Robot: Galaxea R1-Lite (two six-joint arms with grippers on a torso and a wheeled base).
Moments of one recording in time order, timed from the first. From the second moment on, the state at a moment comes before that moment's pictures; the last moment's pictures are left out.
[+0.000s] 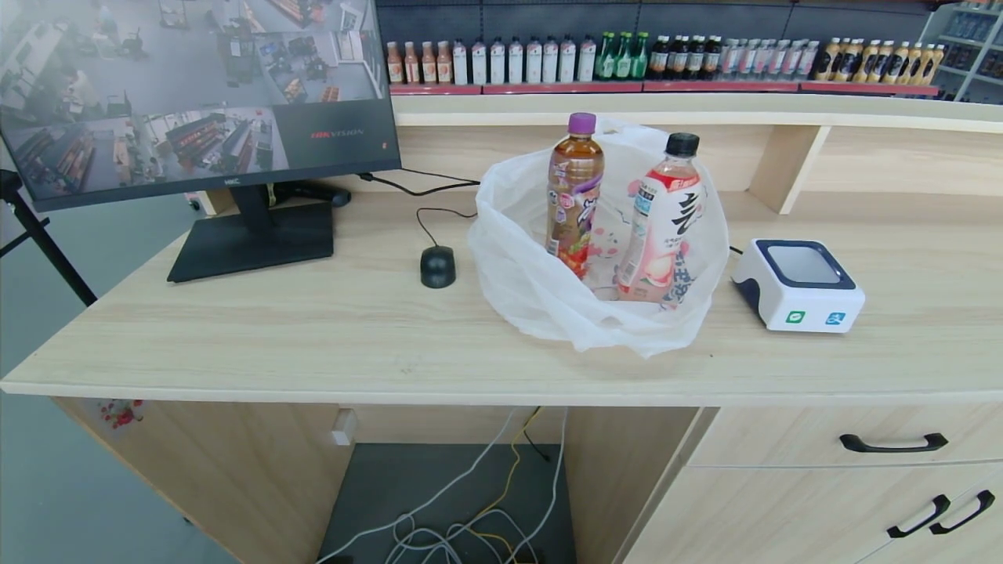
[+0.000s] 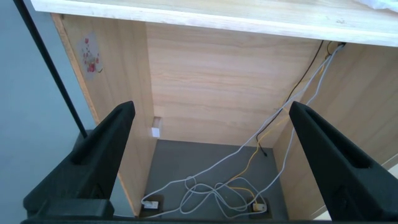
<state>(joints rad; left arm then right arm) 0.00 0.00 0.00 0.00 0.00 0.00 0.01 0.04 0.00 0.00 0.01 -0.05</state>
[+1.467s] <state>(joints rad) 0.00 0.00 0.00 0.00 0.00 0.00 0.00 0.00 0.00 0.00 0.01 -0.03</state>
